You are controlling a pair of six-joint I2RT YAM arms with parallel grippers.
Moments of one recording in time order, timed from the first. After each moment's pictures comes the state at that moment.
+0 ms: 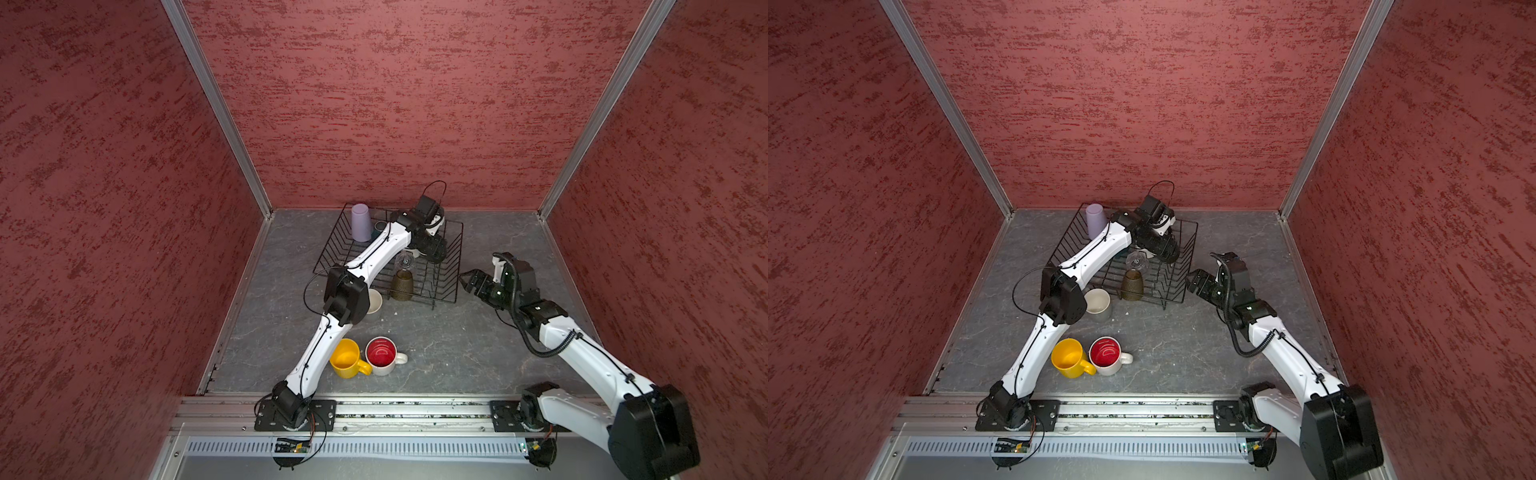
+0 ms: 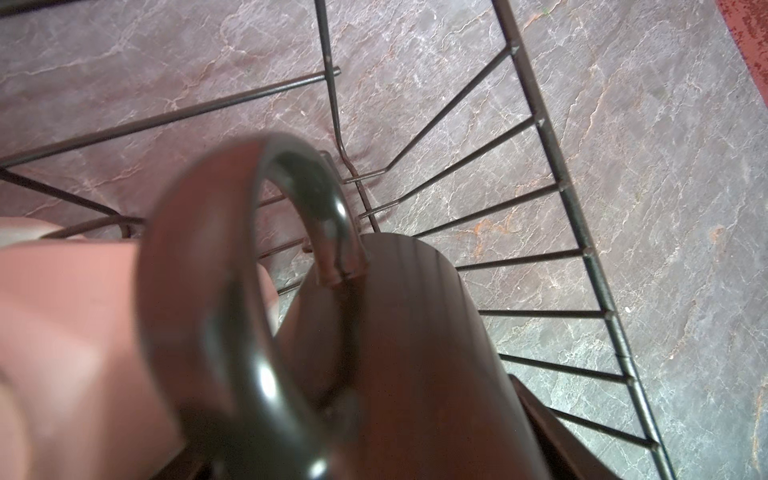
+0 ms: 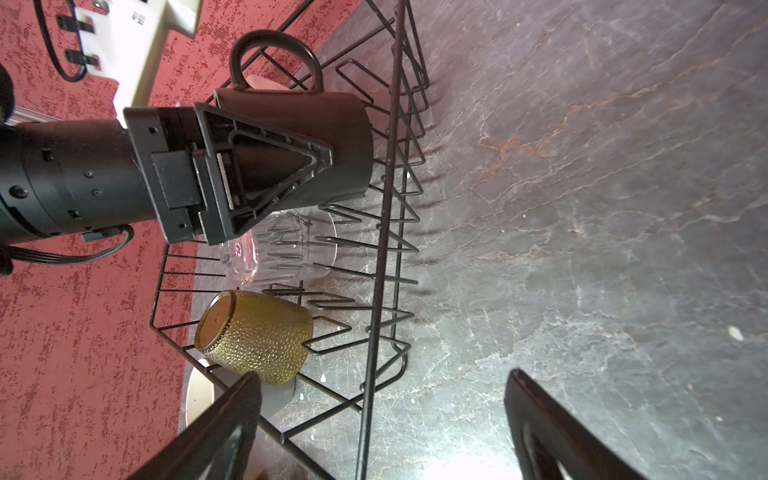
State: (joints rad) left arm -0.65 2.52 2.56 -1.07 0.16 -0.11; right arm 0.27 1.10 0.66 -0.18 -0.25 0.78
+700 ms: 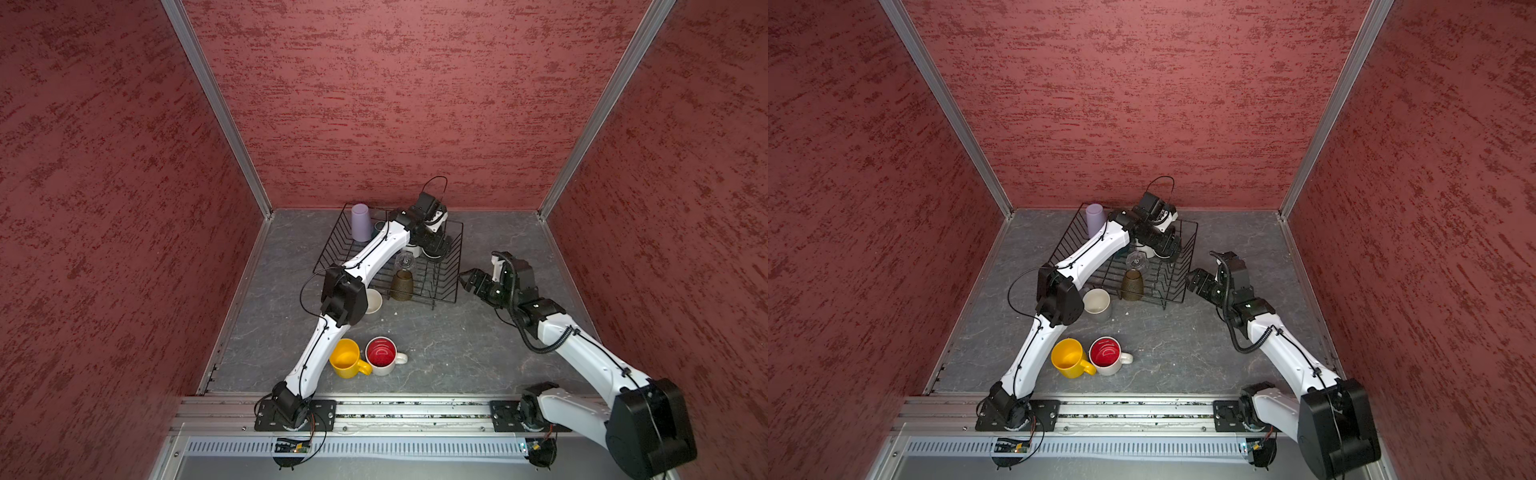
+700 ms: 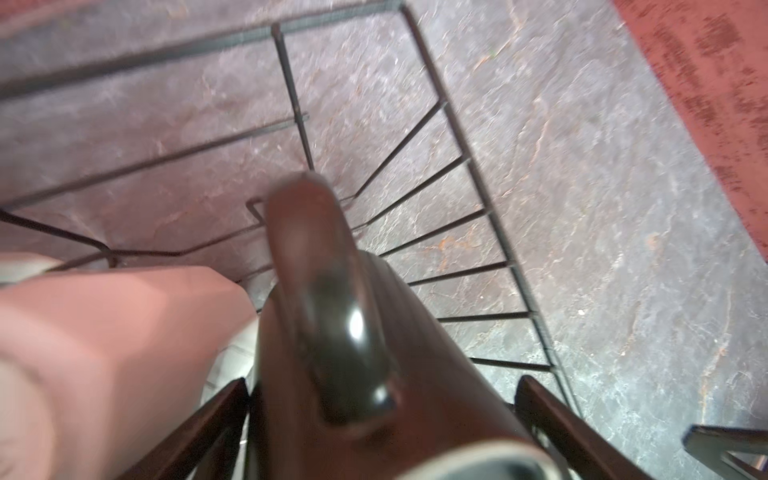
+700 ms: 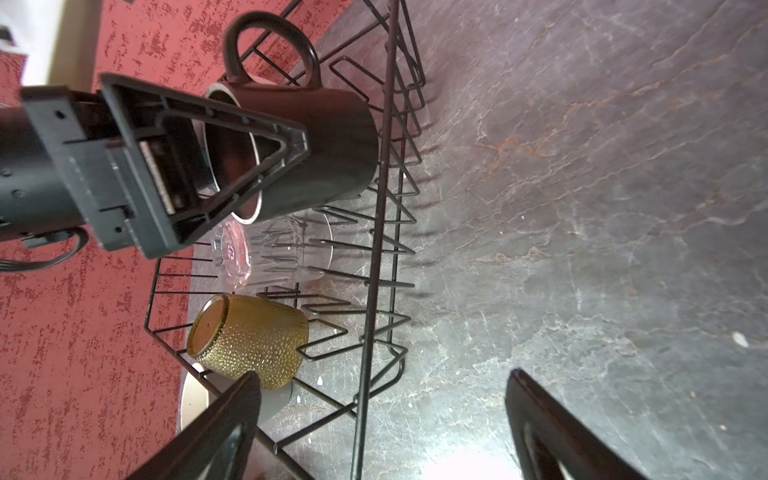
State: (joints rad) left arm -0.65 2.46 2.51 -1.00 0.21 -0.12; right arm 0.26 1.13 0.67 -0.17 -0.26 0.77
